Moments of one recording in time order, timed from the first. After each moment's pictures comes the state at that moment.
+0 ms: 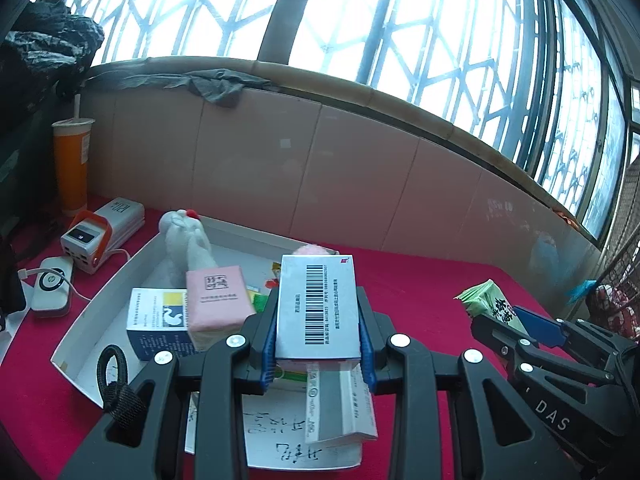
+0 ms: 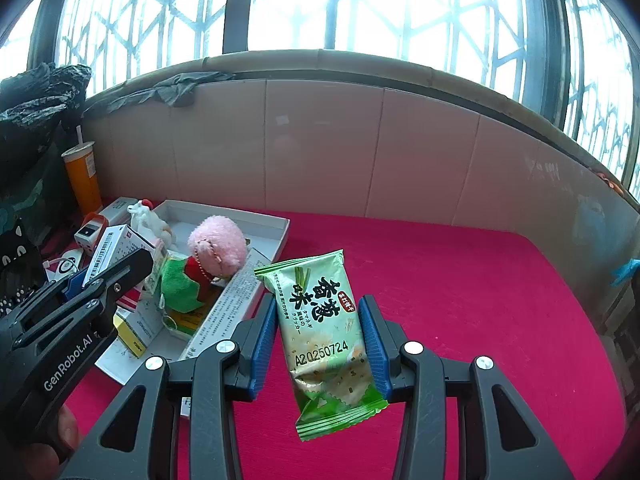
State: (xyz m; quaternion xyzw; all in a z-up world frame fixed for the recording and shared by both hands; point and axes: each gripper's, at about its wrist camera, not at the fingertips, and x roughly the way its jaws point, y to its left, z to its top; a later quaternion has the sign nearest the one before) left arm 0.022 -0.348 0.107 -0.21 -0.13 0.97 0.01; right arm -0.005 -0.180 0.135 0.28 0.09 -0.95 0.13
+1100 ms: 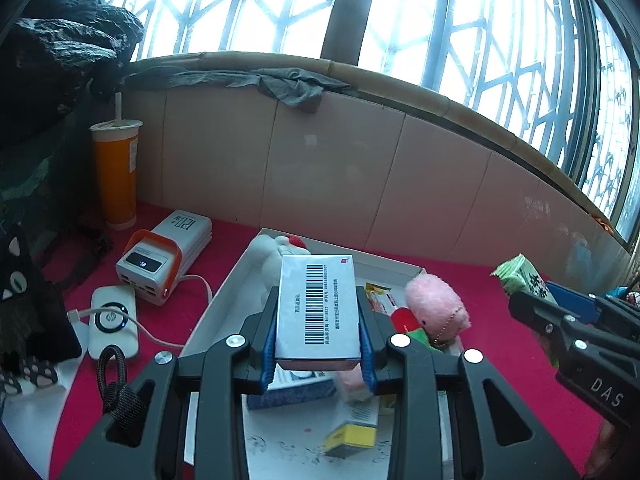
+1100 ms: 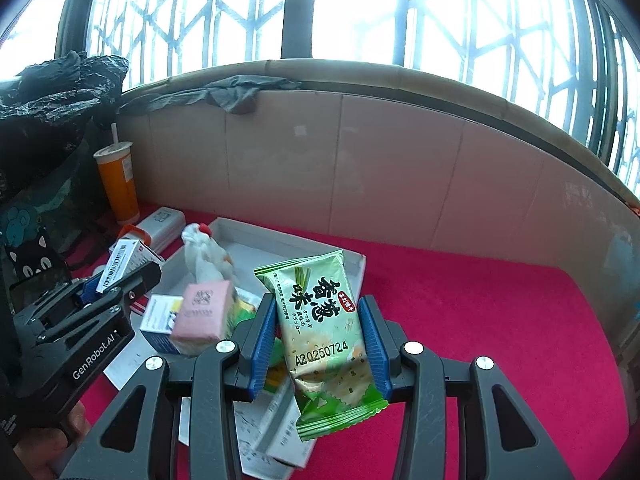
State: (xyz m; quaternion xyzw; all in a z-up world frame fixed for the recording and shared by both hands) left arm -0.002 -0.441 0.113 -0.24 -0.12 0.96 -0.05; right arm -0.026 -0.270 0.155 0.28 0.10 -0.94 0.19
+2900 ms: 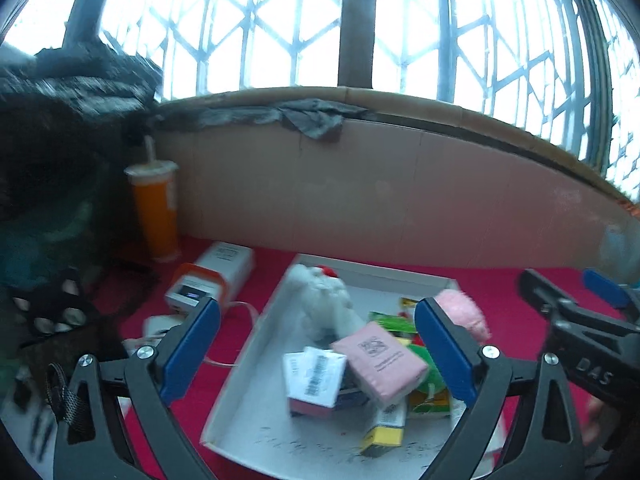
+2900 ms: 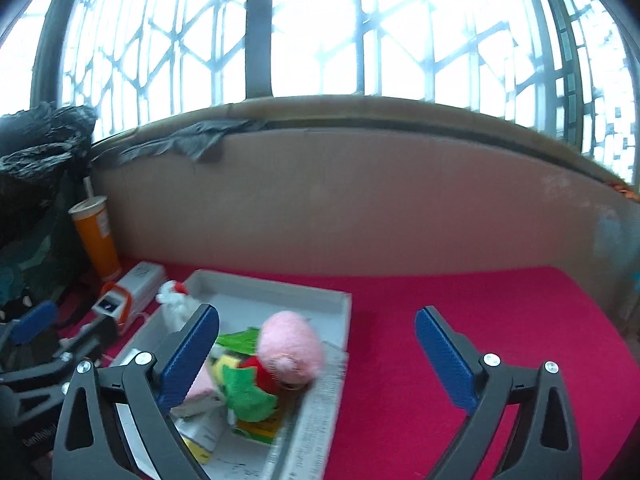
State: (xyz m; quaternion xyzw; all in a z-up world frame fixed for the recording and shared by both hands) left arm 0.019 -0.430 0.142 -0.22 -0.05 0.97 -0.14; right arm -0.032 -0.254 0.159 0.22 0.04 -0.97 0.13
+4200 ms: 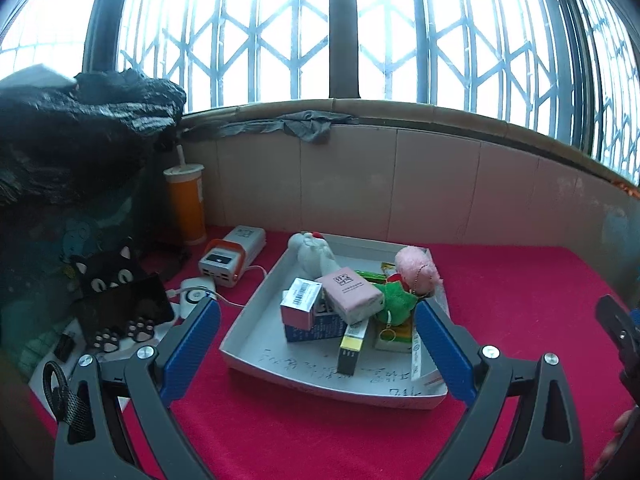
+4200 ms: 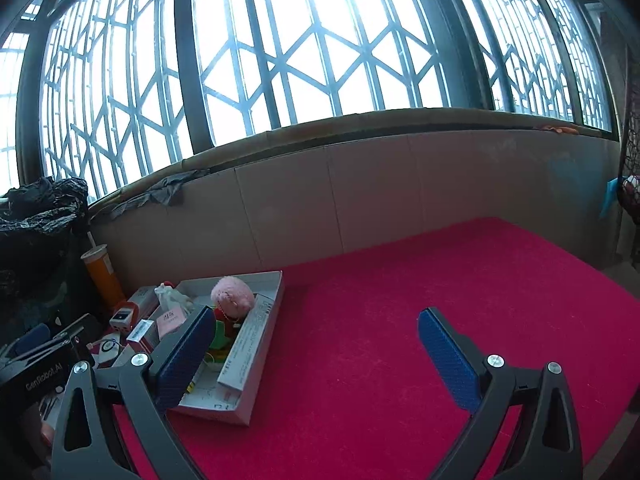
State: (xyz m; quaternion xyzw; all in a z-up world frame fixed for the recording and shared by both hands) left arm 0.116 -0.369 0.156 -0.22 -0.03 0.96 -0.15; right arm 0.097 -0.115 0.156 0.18 -0.07 -0.98 0.10
